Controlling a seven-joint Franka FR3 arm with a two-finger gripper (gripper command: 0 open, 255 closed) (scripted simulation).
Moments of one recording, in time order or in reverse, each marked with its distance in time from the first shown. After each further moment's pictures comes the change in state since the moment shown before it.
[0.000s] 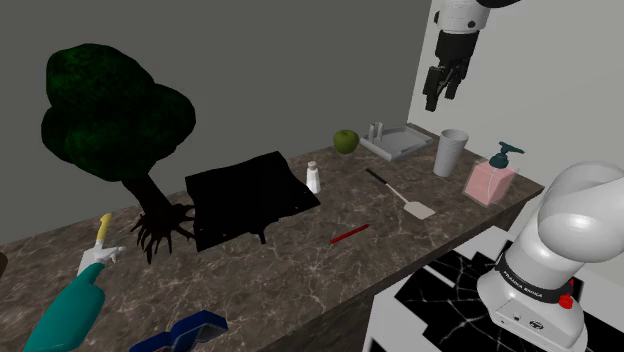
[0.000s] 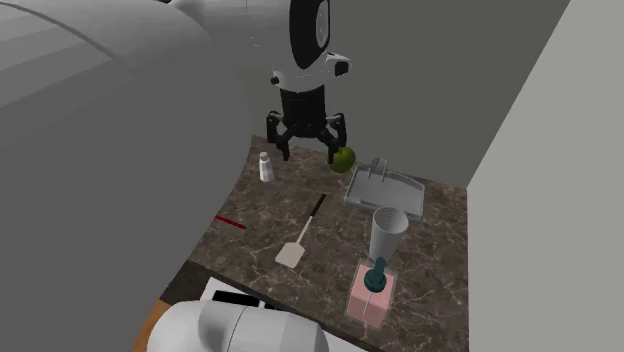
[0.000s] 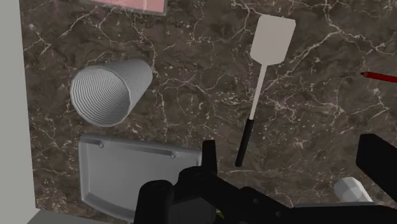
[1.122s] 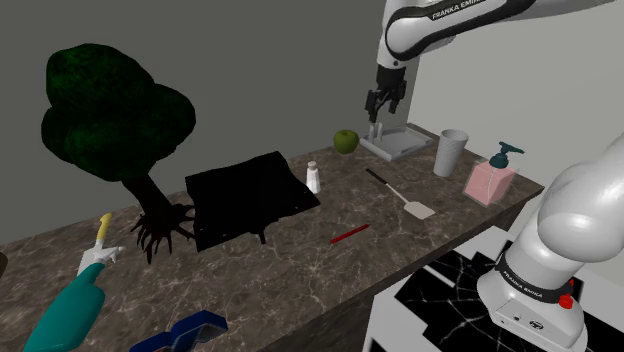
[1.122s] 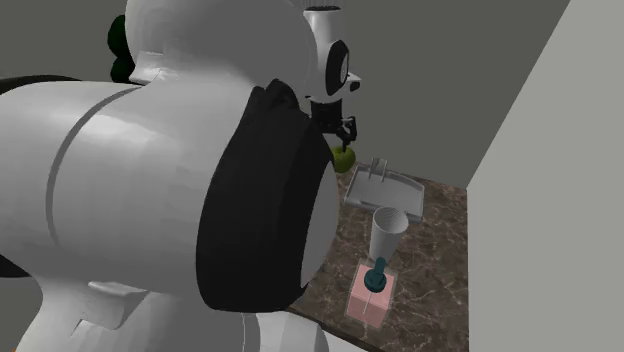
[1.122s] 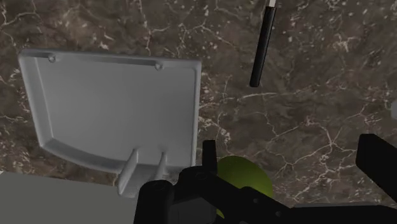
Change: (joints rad) arm 0.000 0.492 -0.051 0.139 0.023 0.431 0.023
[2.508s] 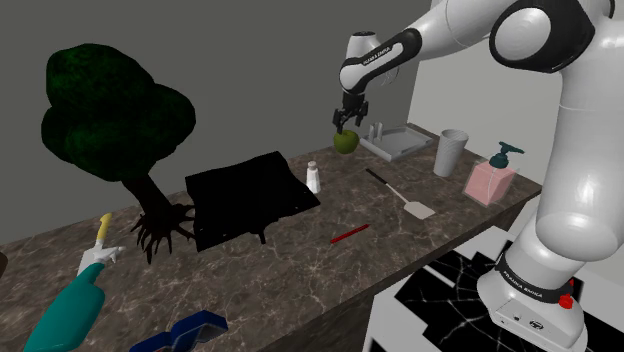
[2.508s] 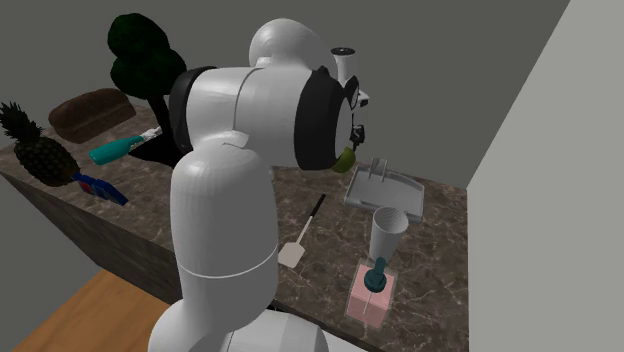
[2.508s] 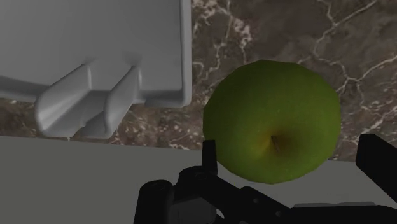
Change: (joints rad) arm -0.028 0.551 -0.021 0.363 0.099 0.255 -0.030
